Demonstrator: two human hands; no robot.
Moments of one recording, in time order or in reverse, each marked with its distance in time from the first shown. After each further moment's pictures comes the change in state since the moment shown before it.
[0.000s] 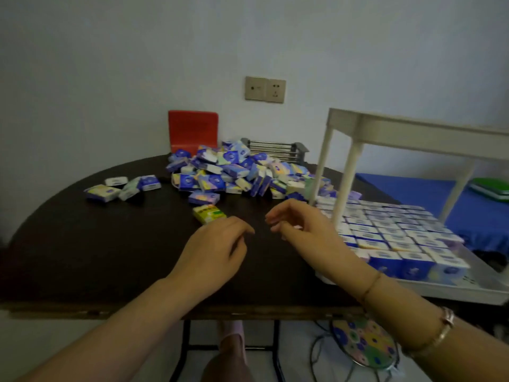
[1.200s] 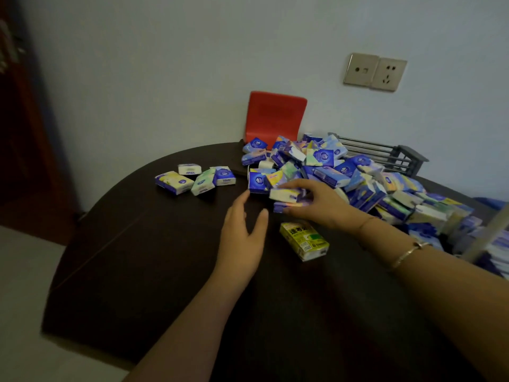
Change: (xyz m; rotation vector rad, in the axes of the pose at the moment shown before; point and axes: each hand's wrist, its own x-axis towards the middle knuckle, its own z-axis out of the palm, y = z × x) left_hand 0.039 -0.168 0.031 -0.711 0.356 -0.687; right_hand 0.237 0.056 0.139 -0.229 -0.329 -0.147
